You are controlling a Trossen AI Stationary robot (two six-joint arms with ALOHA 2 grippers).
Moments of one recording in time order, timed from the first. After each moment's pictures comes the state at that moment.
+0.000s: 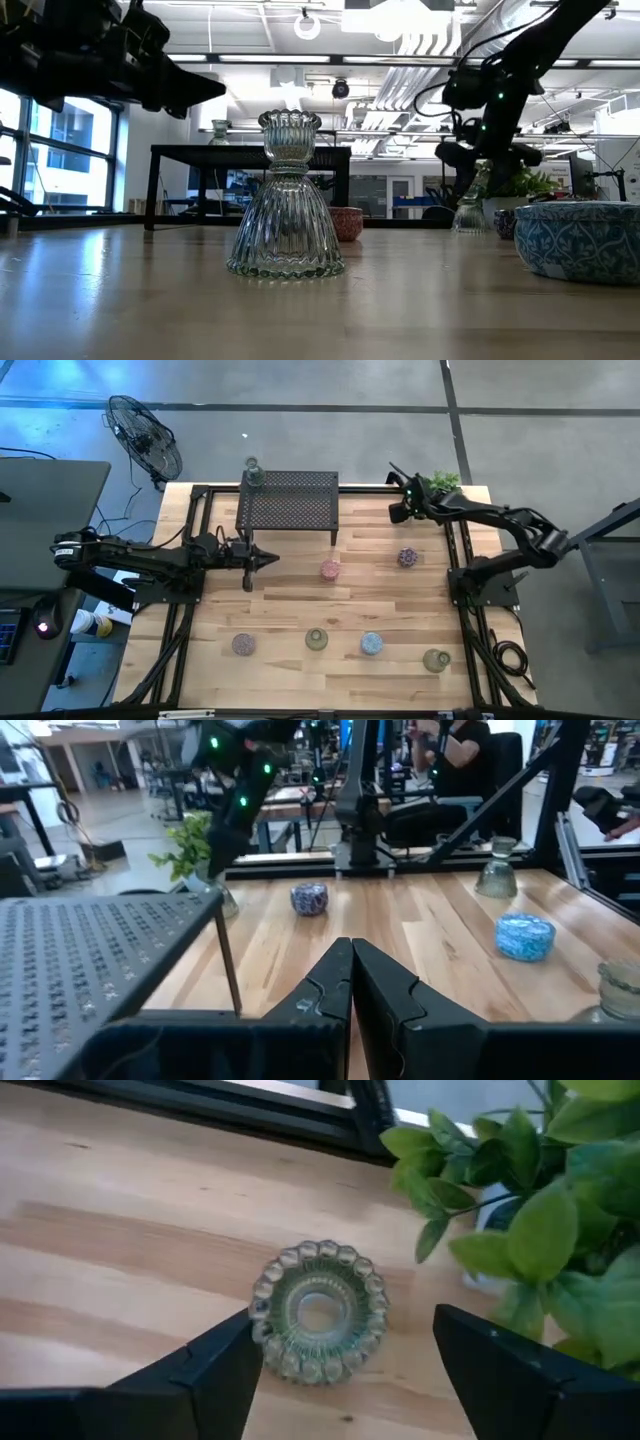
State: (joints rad) left arm 0.14 0.91 0.15 0.79 0.07 0.07; right arm -0.80 1.36 0.73 -0.41 0.31 0.47
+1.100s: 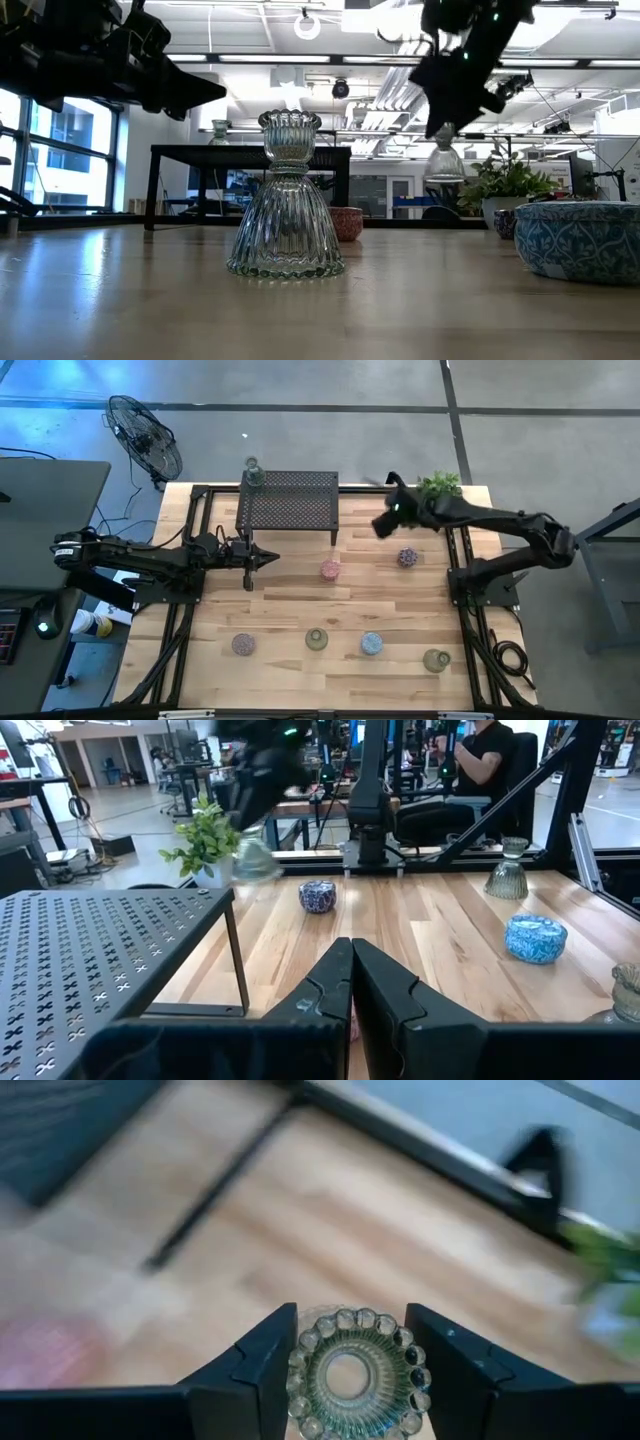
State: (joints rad) left arm 0.14 0.91 0.15 0.78 0.05 0.06; right arm -0.38 1.29 1.00 -0.69 0.33 0.50
